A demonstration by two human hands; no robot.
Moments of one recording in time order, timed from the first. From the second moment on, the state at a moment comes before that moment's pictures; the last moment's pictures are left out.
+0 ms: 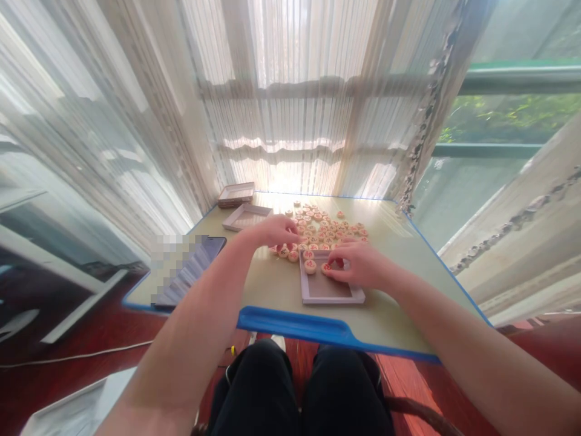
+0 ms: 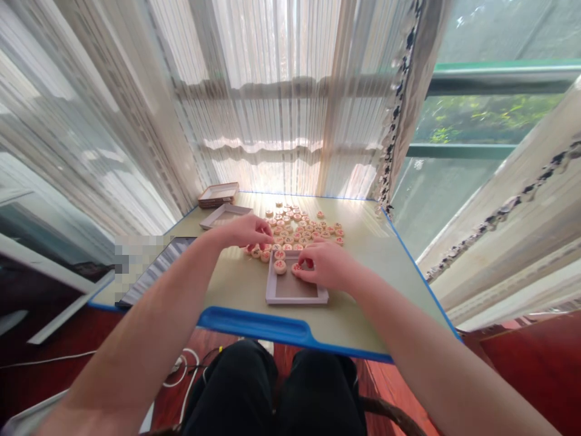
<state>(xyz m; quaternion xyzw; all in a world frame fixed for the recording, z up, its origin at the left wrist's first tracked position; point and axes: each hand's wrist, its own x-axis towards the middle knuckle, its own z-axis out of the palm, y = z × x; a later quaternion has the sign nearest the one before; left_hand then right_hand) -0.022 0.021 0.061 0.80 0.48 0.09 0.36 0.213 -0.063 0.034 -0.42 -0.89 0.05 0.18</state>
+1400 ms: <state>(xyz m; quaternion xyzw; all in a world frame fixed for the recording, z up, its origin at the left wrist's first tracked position) -0.016 0.019 0.058 0.79 0.43 0.03 0.43 0.197 -0.073 0.036 -0.36 -0.91 0.09 0.17</state>
